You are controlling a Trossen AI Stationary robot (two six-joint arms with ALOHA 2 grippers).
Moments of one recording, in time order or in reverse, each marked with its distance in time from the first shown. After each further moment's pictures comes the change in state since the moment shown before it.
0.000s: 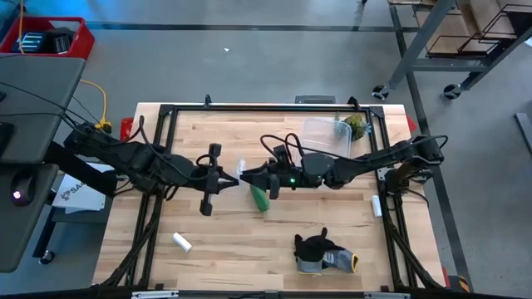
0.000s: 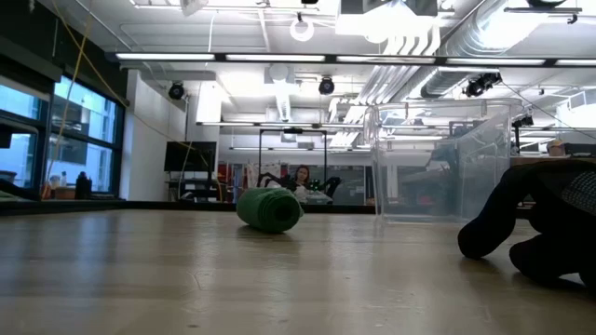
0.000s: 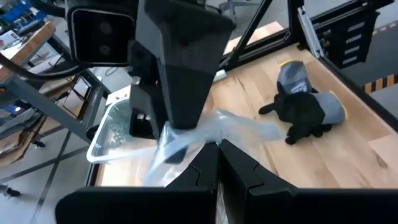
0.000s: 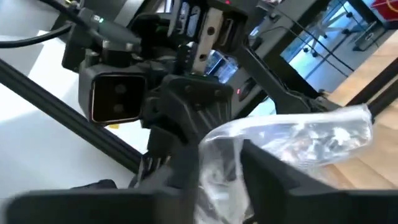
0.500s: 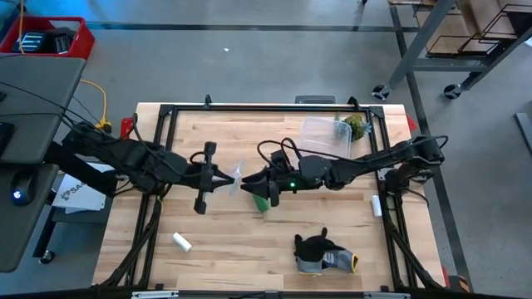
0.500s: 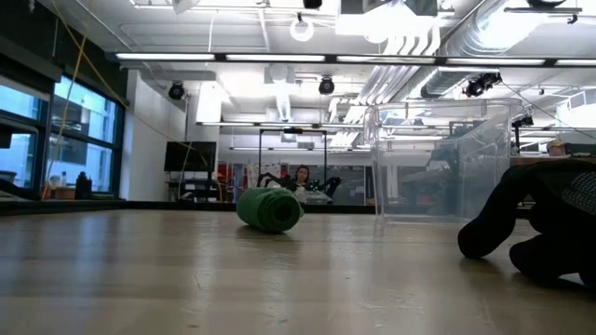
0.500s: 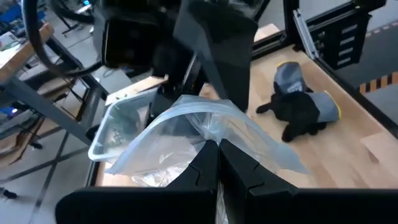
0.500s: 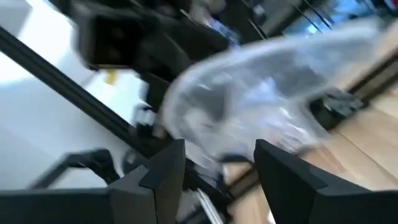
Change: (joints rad) left arm -0.001 -0.036 0.001 -0.042 0.011 -0.003; right arm 0.013 -0.005 0.000 -0.067 -0.069 -0.053
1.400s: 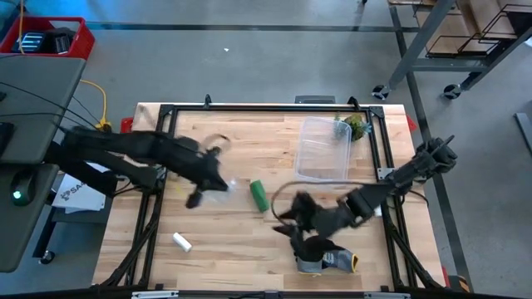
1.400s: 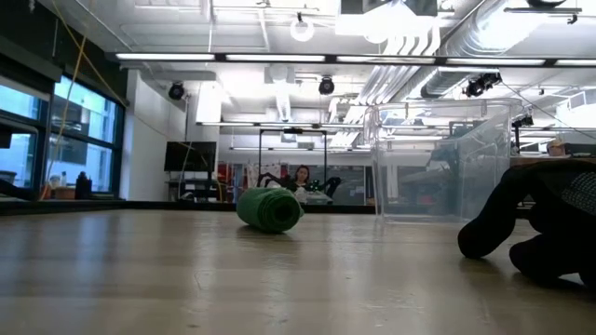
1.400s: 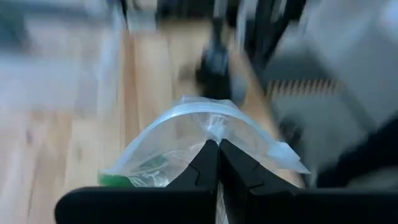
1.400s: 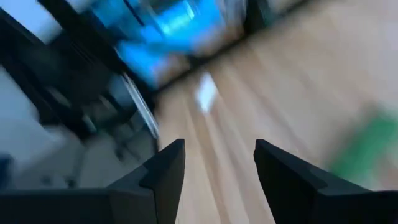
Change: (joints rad) left arm 0.212 -0.042 -0.054 -0.140 0.511 -0.364; right arm 0.318 -0.085 0.000 -0.600 0.336 -0.030
